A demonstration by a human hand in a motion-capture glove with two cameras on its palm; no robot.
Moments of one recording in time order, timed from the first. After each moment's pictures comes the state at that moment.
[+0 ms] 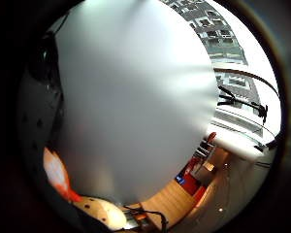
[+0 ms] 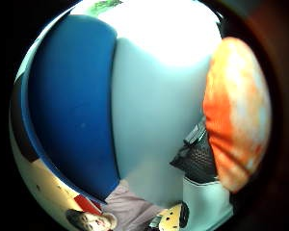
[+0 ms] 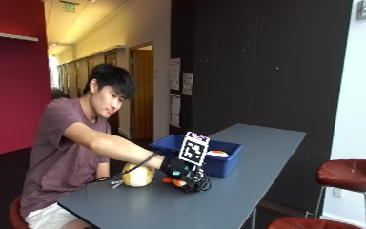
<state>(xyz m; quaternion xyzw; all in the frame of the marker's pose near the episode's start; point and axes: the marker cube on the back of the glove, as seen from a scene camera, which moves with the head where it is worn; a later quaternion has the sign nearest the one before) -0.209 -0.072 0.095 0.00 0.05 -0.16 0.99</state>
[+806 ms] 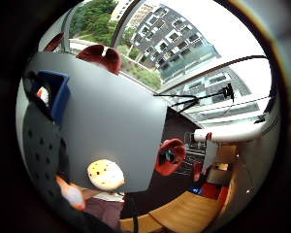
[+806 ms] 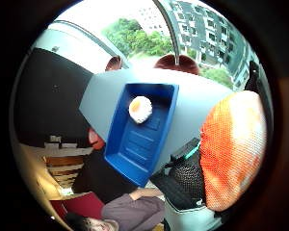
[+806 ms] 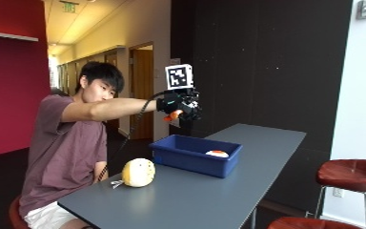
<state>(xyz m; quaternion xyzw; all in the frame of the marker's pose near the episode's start) -0.272 0.045 -0.118 0.17 0.02 -0.17 0.97</state>
